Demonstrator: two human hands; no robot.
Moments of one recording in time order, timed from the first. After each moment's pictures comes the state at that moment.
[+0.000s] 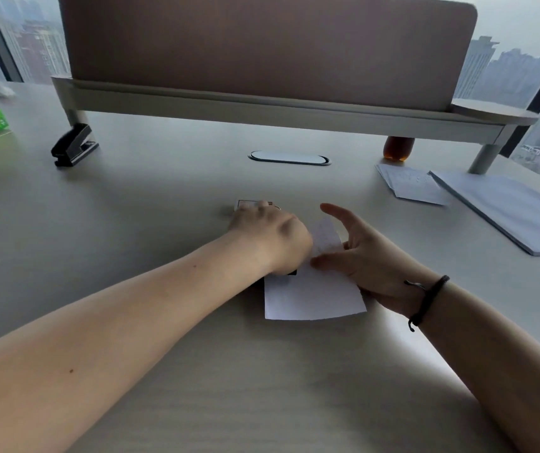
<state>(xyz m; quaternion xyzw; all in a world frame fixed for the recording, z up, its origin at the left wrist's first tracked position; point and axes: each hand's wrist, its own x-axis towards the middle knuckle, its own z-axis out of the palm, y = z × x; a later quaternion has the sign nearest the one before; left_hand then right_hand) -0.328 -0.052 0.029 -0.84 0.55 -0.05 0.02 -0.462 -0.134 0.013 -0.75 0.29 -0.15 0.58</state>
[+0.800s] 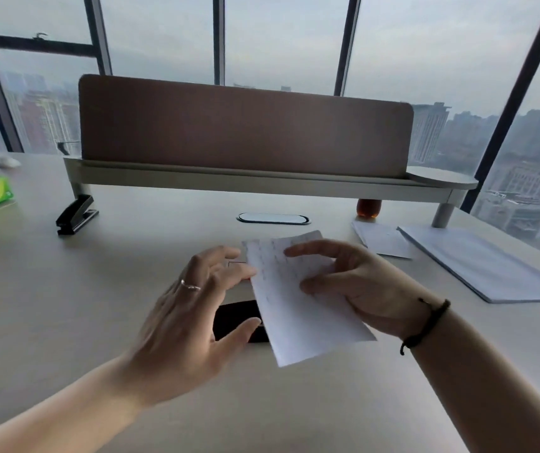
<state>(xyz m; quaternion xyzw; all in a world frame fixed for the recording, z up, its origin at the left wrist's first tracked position) -0.310 0.063 0.029 -0.65 0.63 -0.21 -0.37 -0.482 -0.115 0.089 -0.70 0.16 -0.15 0.68</state>
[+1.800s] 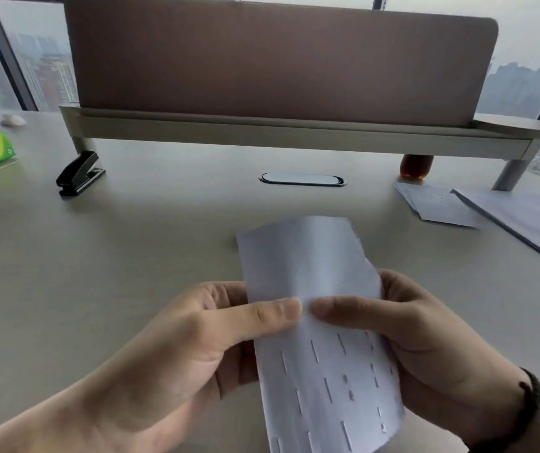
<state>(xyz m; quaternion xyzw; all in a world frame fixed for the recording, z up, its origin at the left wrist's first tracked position) -0.325 0.072 0.043 -0.45 0.31 0.56 -0.63 -0.468 -0.061 0.053 -0.55 0.14 -0.08 0.82</state>
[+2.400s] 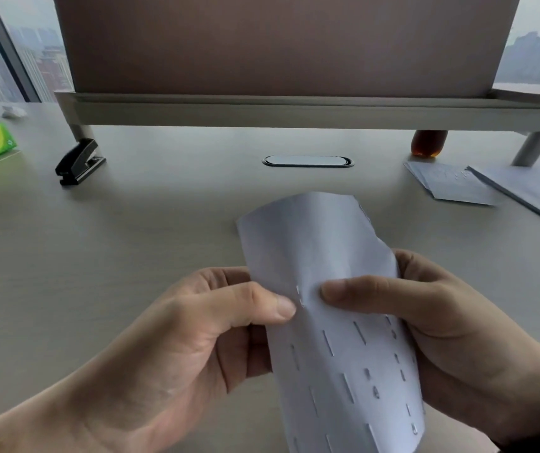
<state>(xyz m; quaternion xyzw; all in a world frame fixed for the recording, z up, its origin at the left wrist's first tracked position) -0.327 0.072 0.043 -0.41 0.30 0.57 -0.64 -0.469 -0.059 0.056 -0.54 0.14 -0.07 0.82</state>
